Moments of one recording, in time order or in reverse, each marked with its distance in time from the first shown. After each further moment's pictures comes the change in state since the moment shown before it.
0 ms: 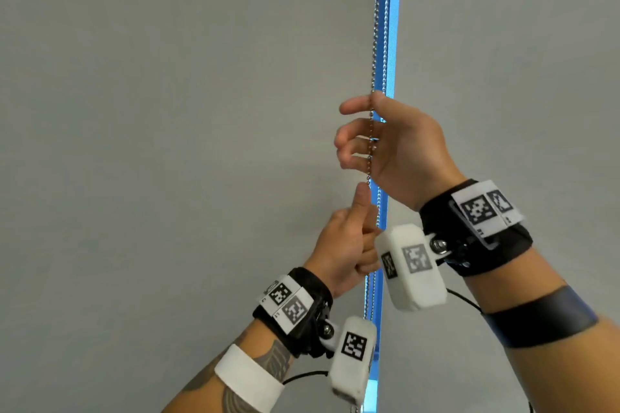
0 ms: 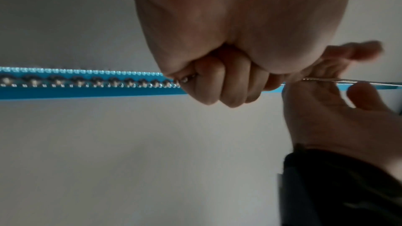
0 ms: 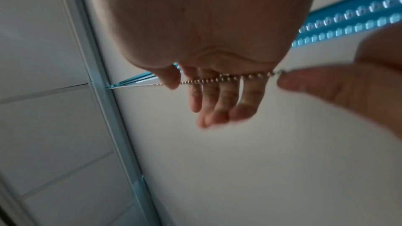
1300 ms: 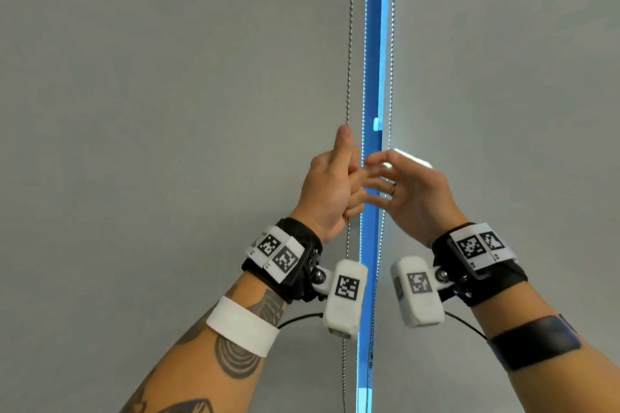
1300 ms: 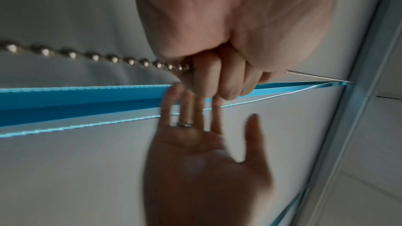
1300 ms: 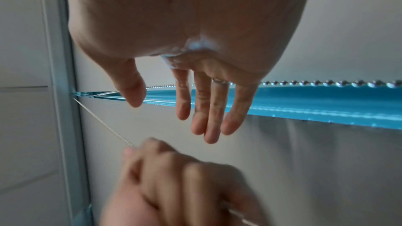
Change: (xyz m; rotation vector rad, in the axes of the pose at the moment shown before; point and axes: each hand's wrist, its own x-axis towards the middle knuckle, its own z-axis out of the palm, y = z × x) left_hand 0.022 0.063 0.011 0.067 0.044 0.275; right_hand -0.014 0.043 -0.065 0.022 0.042 0.044
